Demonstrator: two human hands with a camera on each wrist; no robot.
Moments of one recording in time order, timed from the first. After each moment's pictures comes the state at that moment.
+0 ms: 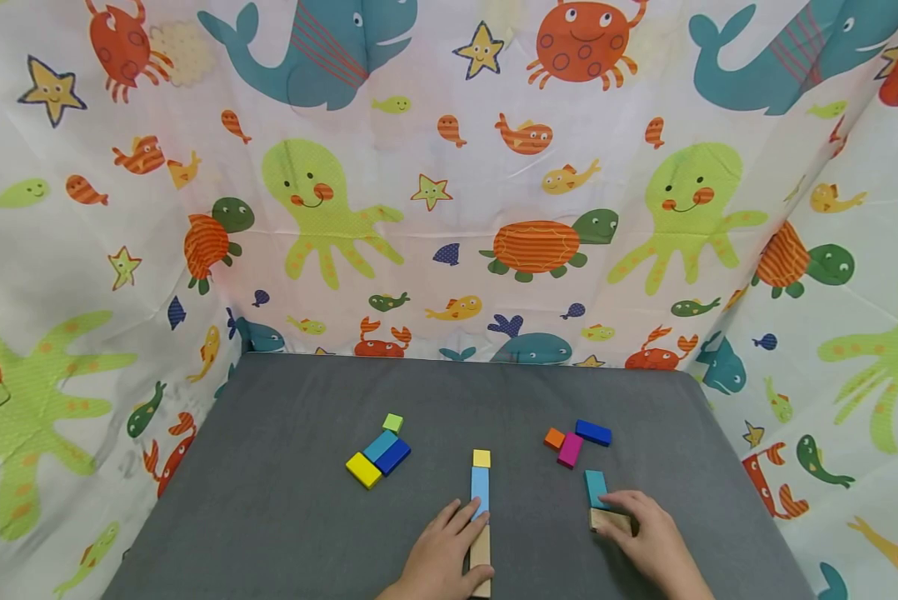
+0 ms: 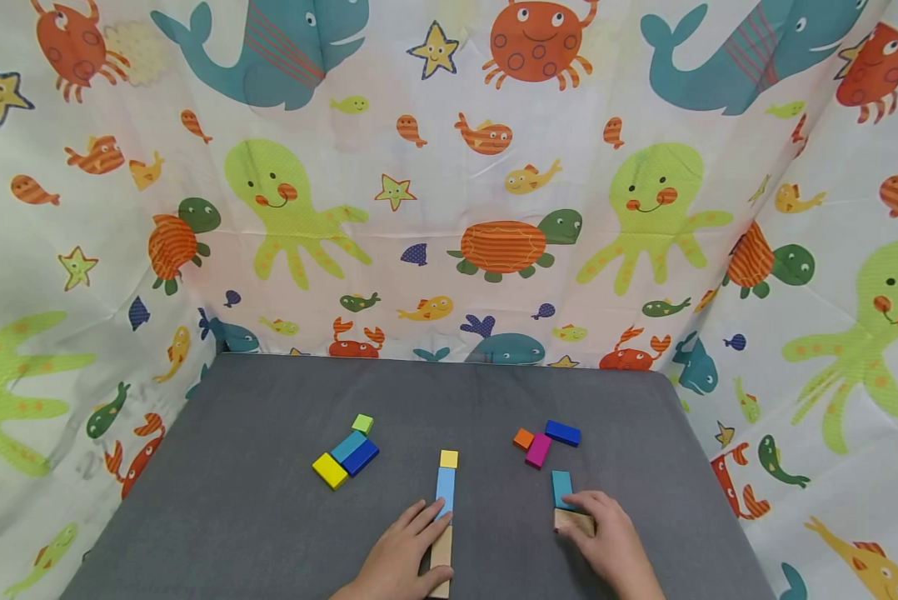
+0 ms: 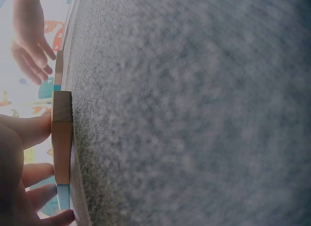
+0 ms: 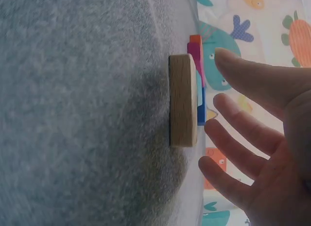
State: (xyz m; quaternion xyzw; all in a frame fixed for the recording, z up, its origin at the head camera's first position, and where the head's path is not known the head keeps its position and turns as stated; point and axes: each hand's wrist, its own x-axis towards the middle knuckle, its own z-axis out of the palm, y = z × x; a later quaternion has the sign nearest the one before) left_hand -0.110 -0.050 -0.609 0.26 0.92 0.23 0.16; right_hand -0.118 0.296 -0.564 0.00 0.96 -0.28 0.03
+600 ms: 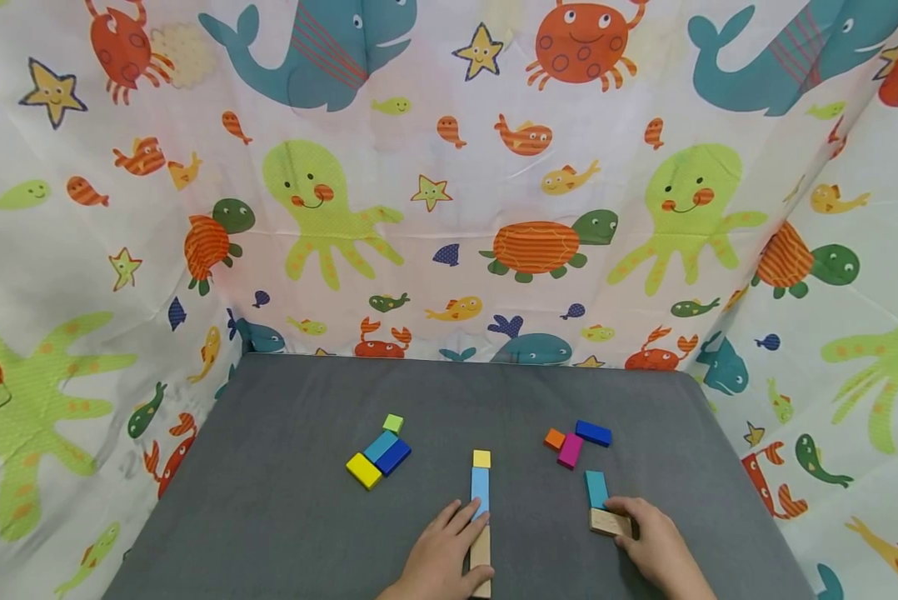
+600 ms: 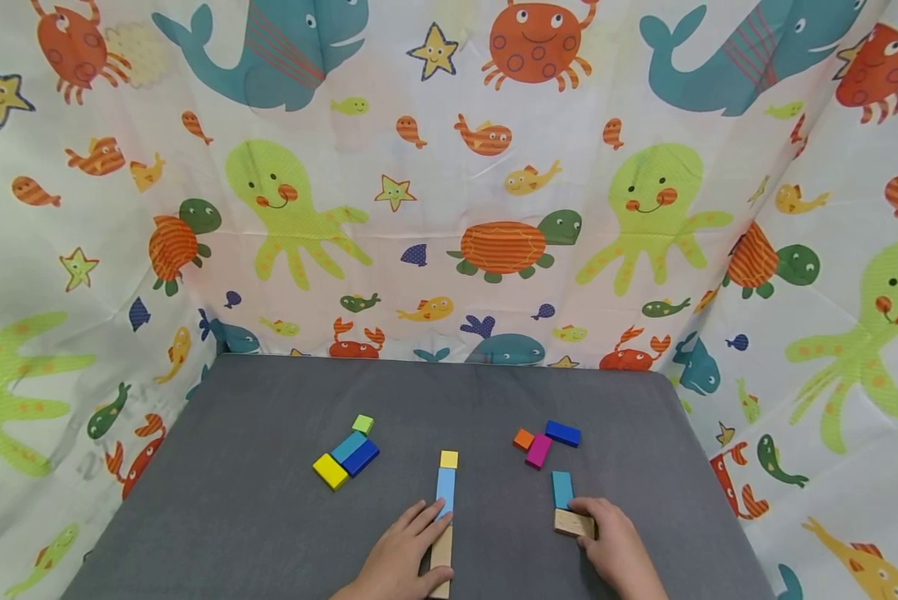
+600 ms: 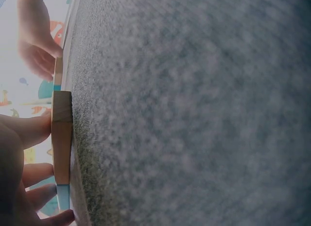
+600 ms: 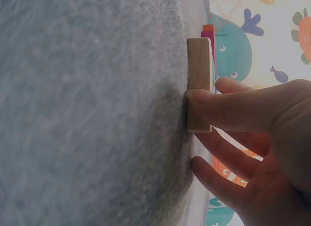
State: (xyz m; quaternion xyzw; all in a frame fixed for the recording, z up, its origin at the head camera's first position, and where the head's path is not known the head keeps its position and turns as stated) left_hand -0.108 -0.049 -0.604 0.25 0.92 0.23 0.16; right_hand -0.126 0.304 -0.573 0.02 0.96 -0.26 0.10
